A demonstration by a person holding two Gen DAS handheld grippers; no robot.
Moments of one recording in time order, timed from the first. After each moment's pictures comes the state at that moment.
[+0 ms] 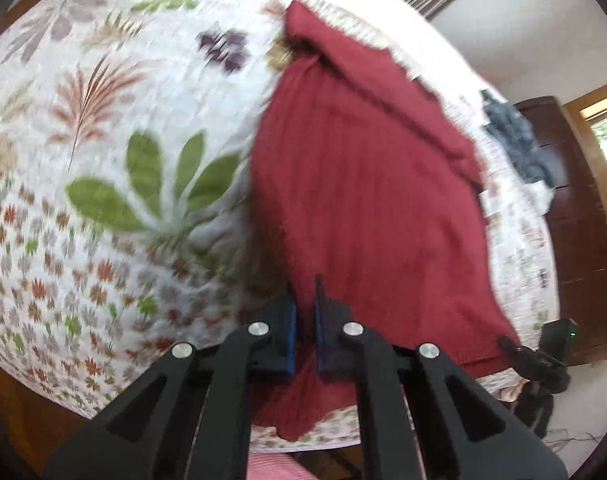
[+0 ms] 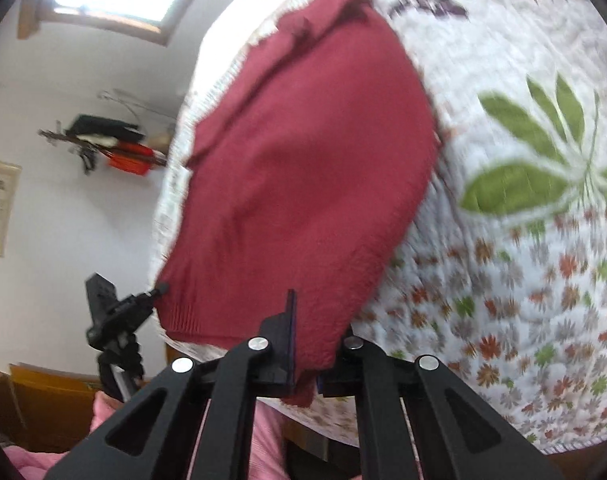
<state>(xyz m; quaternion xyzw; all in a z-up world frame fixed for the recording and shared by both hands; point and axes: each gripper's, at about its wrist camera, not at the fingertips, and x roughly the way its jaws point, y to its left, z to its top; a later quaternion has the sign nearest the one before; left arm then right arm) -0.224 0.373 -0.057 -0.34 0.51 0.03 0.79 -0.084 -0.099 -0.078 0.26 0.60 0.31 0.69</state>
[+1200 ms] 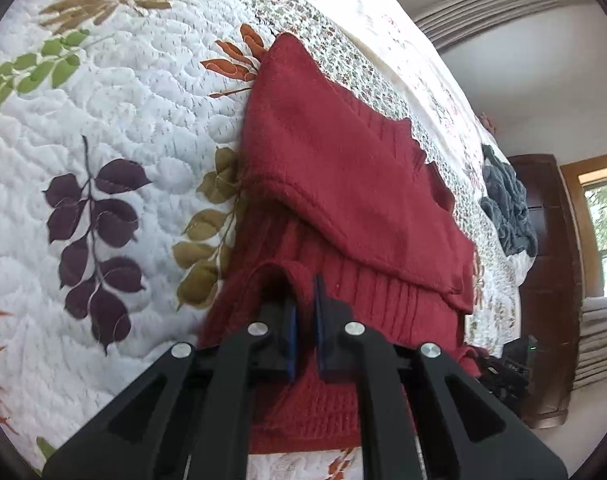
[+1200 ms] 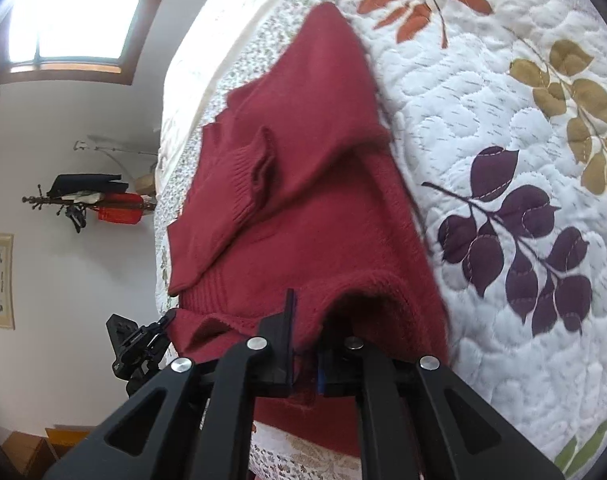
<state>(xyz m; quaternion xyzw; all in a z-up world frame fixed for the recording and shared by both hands) -0.020 0.453 -0.102 -0.43 0.49 0.01 0.76 0.152 -0.074 -0.114 0.31 0.64 0.26 0.66</state>
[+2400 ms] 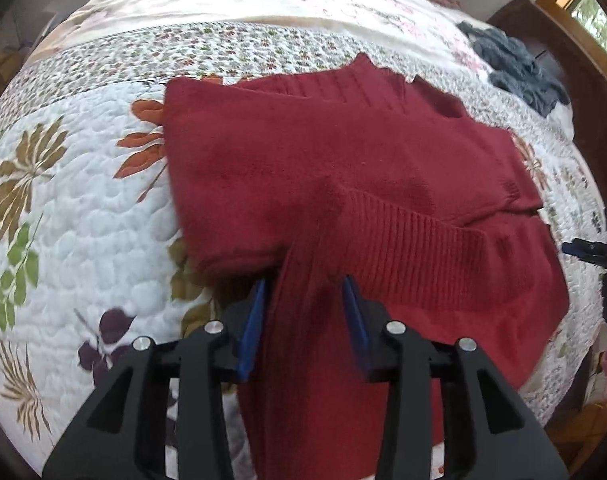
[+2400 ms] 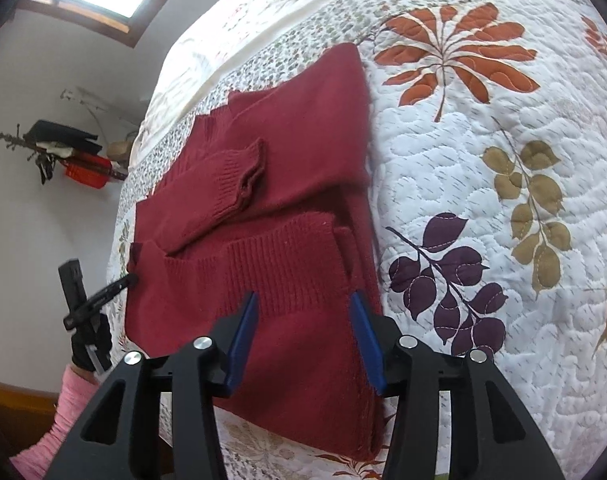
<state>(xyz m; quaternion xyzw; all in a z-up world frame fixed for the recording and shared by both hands) 0.033 0.412 -0.090 -0.12 0.56 -0.04 0.82 0.147 -0.086 -0.074 0.17 0.62 0.26 0.72</state>
